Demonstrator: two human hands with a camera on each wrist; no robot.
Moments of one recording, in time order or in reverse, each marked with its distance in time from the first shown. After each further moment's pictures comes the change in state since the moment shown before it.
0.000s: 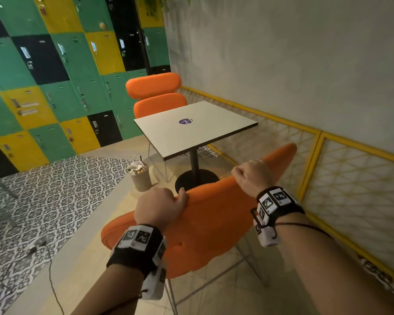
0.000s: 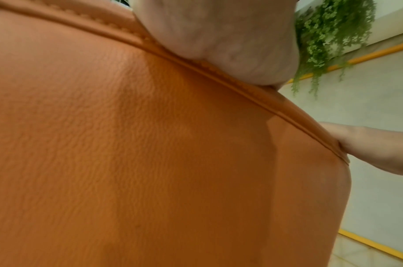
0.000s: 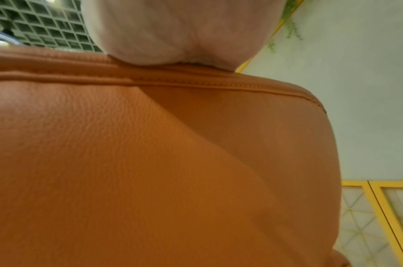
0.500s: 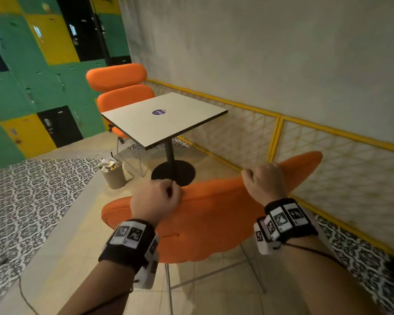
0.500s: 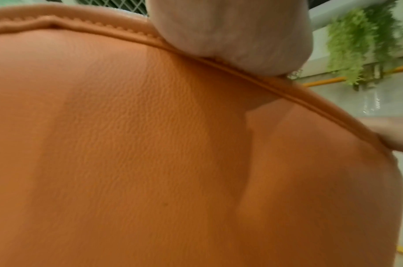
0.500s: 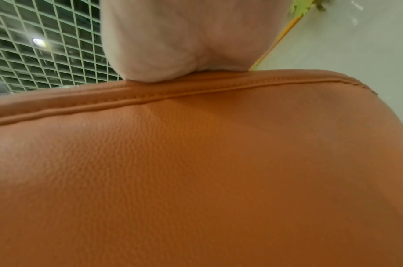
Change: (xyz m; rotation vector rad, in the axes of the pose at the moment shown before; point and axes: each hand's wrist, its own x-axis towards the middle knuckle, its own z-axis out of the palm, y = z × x) left_hand -0.057 -0.075 -0.014 -0.189 0.192 0.388; right_hand -0.120 -0.084 -0.023 -0.216 0.161 0.251
